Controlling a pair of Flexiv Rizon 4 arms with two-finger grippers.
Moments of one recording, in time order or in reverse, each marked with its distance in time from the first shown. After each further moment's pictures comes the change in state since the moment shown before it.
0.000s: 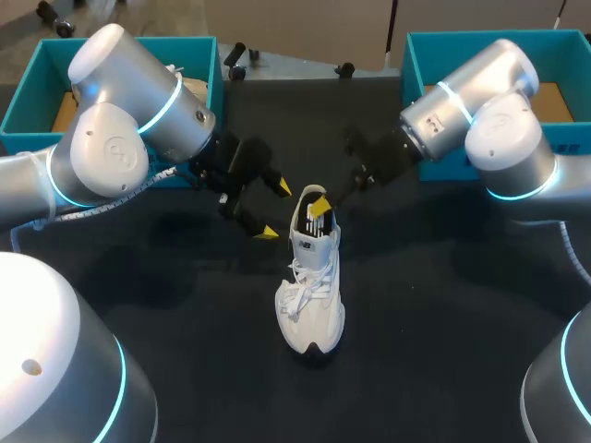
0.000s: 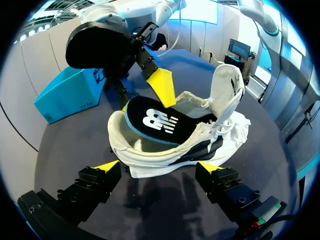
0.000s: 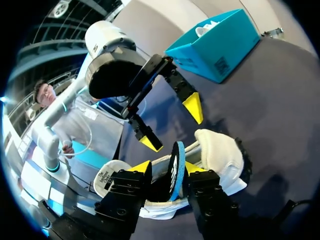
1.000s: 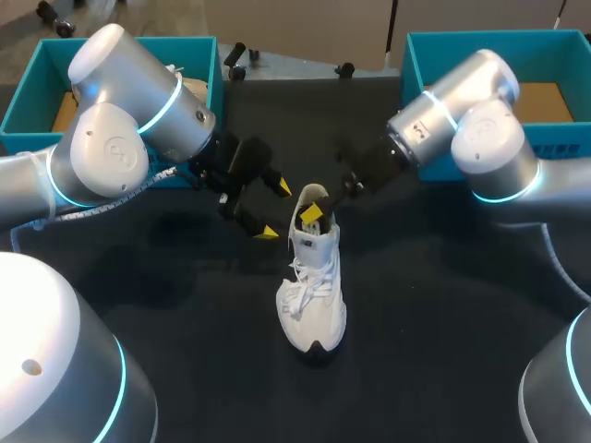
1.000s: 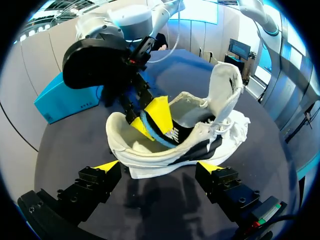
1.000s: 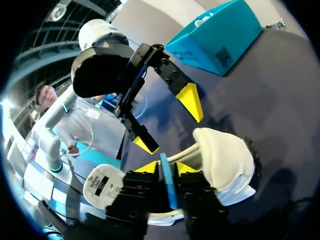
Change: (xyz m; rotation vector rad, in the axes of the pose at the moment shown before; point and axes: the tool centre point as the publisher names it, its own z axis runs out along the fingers) left arm 0.000 0.000 0.000 0.000 0.000 0.000; right arm -0.005 -0.002 0.024 0.032 0.057 0.019
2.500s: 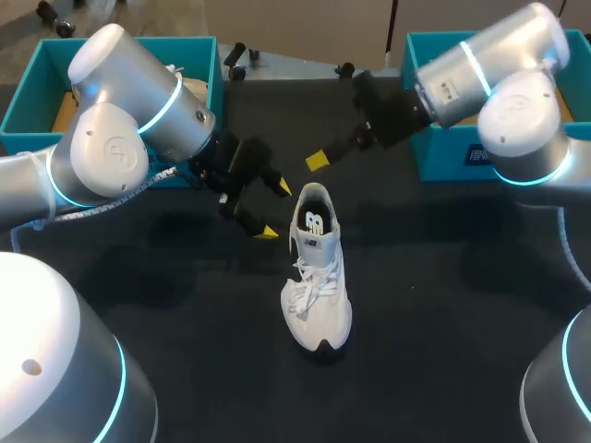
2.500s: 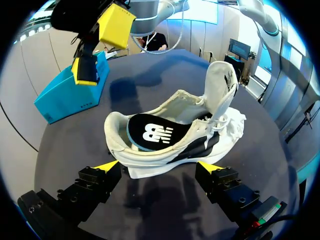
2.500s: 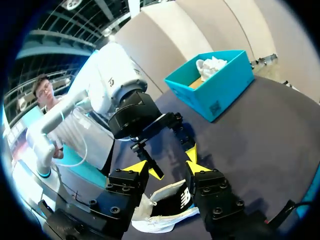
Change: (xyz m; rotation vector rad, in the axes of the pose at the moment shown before) left arm 0.000 0.000 0.000 0.000 0.000 0.000; right arm 0.034 0.059 -0.071 -0.191 -0.188 -0.100
